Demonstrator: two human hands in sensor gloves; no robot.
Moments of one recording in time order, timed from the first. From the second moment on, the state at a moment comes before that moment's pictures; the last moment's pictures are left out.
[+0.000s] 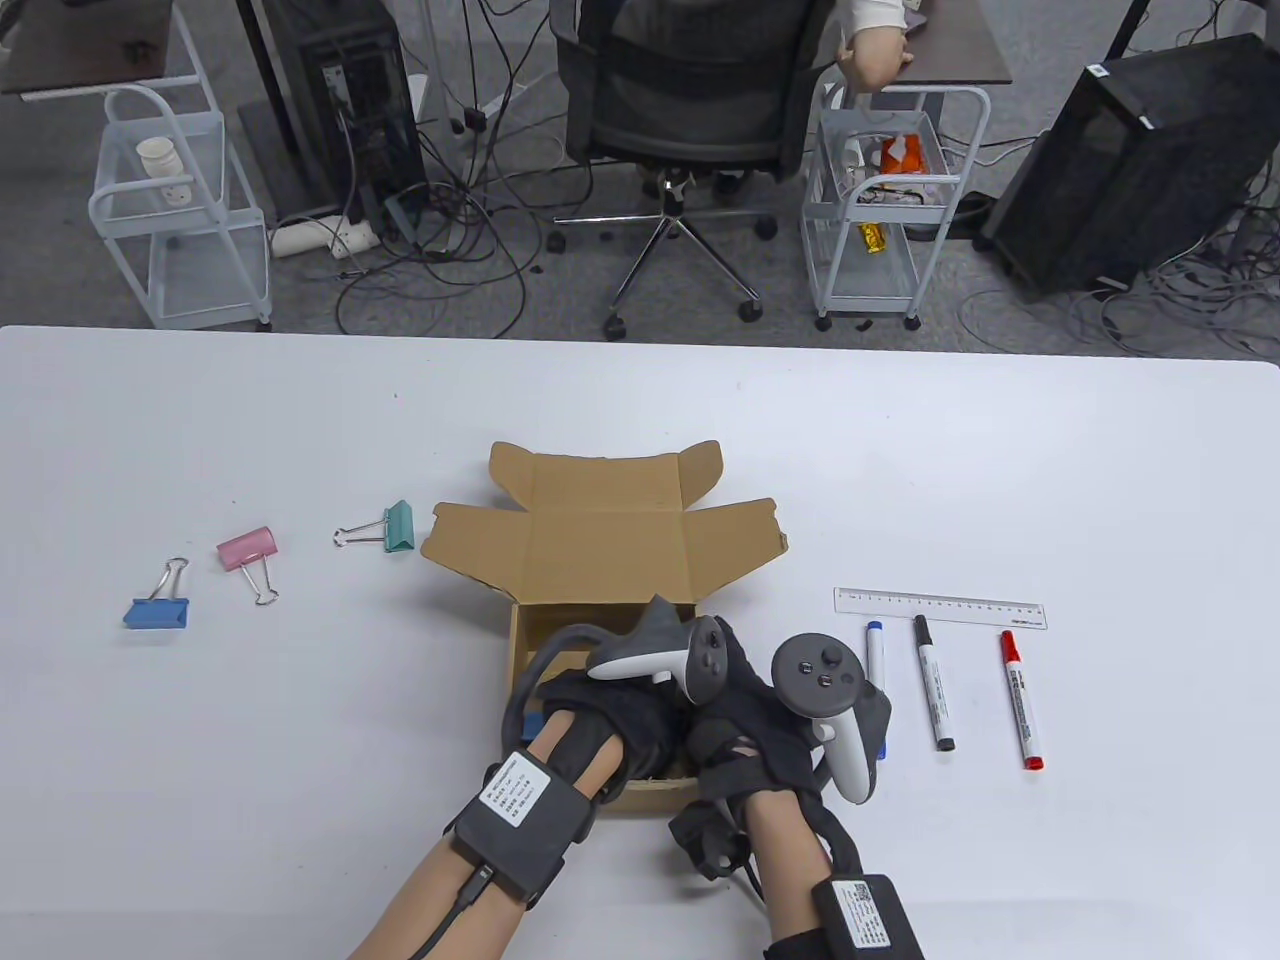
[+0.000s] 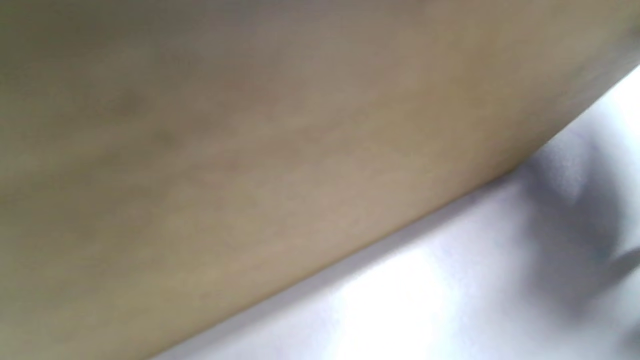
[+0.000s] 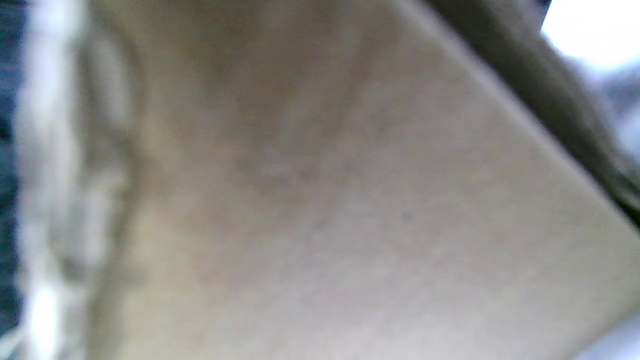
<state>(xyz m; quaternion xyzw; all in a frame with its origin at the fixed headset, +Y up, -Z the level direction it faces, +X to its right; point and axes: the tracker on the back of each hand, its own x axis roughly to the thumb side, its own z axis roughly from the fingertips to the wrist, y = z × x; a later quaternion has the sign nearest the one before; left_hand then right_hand) -0.026 -0.696 -0.310 -0.36 -0.21 -0.08 0.91 0.105 -0.715 -0.278 -0.04 0.14 0.85 0.51</state>
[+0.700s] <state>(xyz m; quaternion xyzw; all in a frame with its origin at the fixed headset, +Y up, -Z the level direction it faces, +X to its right) -0.141 -0.542 -0.299 -0.22 -0.19 0.05 0.95 0.105 -0.715 -0.278 -0.04 0.14 0.85 0.51</state>
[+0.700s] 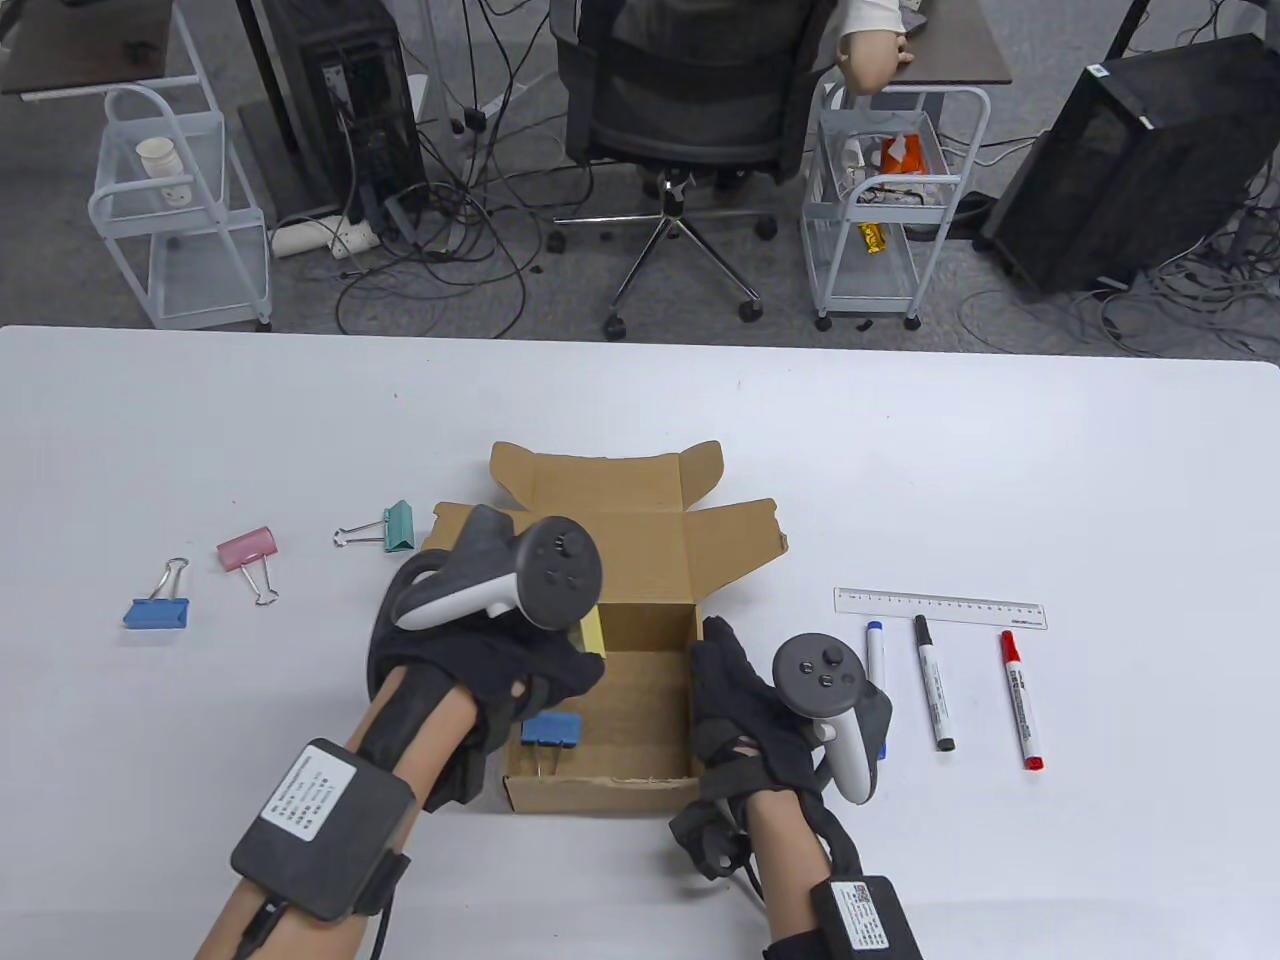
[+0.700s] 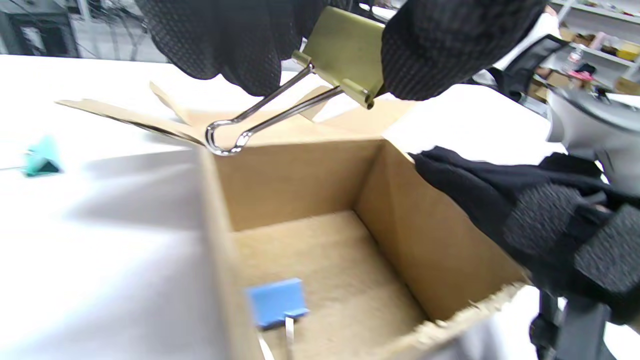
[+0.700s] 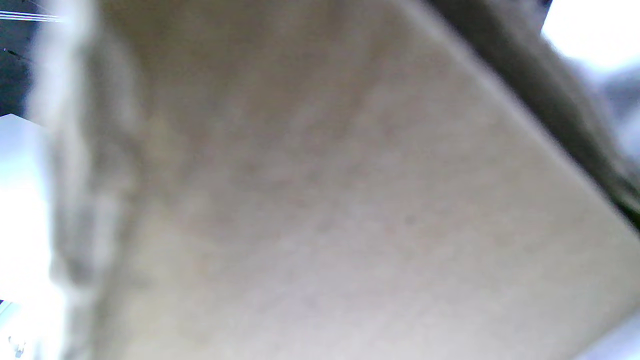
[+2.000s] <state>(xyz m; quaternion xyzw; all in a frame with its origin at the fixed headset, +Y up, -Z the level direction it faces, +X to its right) -0.398 -0.702 -0.312 -0.32 0.13 -0.04 0.94 0.104 -0.715 -0.278 -0.04 0.14 0.86 0.50</state>
